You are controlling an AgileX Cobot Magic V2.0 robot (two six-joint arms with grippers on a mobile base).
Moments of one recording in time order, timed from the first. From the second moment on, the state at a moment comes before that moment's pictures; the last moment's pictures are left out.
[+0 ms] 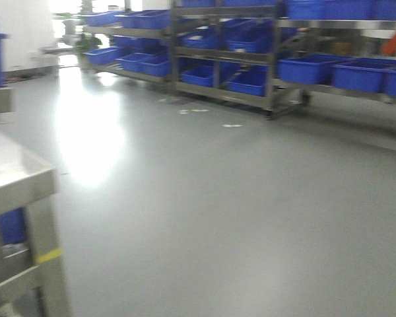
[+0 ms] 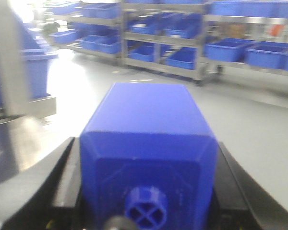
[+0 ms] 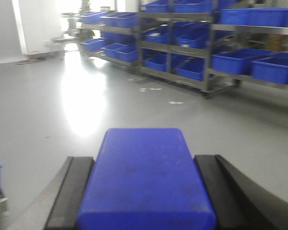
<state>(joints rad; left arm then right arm) -0.07 0.28 -0.44 -0.19 0.31 0.16 0.11 0.33 -0.35 0.00 0.09 0.08</state>
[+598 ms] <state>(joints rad) -0.07 0.28 -0.44 -0.19 0.31 0.16 0.11 0.33 -0.35 0.00 0.09 0.08</state>
